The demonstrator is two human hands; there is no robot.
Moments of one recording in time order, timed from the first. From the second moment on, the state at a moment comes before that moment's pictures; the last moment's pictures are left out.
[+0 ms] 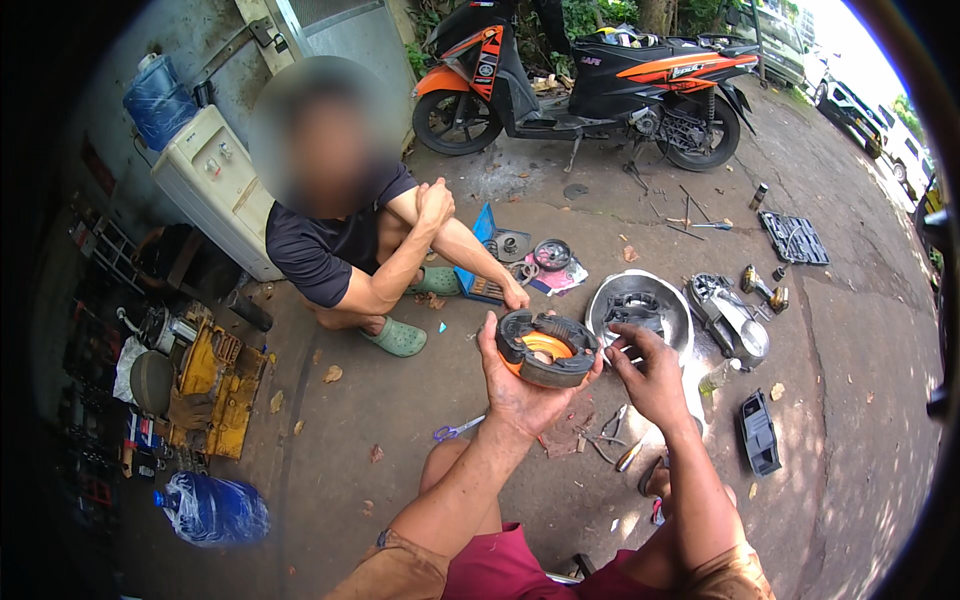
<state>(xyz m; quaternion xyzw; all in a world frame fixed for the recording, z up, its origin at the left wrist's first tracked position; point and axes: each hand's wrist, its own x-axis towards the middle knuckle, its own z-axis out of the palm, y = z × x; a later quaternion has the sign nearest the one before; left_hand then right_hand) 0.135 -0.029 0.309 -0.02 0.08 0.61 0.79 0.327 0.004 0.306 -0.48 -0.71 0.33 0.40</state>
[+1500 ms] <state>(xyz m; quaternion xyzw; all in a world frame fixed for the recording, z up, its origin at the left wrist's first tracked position) 0.137 -0.028 0.305 -0.02 0.09 0.61 0.79 0.333 0.004 0.305 -0.49 -0.70 0.33 0.40</state>
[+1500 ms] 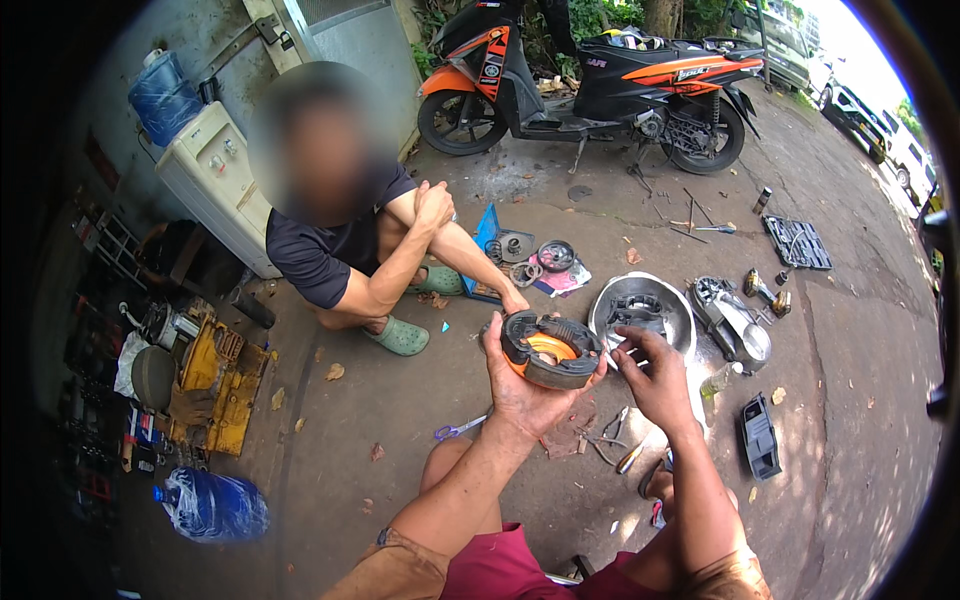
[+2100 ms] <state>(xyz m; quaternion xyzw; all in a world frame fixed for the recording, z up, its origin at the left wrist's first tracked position) 0.135 -0.029 0.309 -0.02 0.08 0.60 0.80 0.333 0.003 0.304 -0.48 -0.71 0.33 0.40</state>
